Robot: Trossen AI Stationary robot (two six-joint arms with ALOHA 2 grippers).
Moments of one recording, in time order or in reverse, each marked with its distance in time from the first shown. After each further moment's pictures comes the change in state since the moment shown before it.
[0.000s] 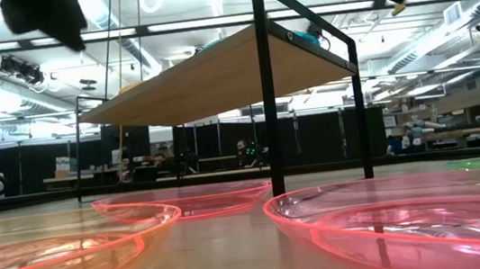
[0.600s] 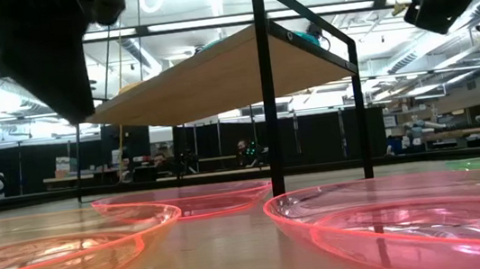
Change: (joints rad) left arm -0.006 0.227 0.000 0.000 0.000 -0.192; right arm 0.196 -0.066 -0.278 0.175 0.048 0.124
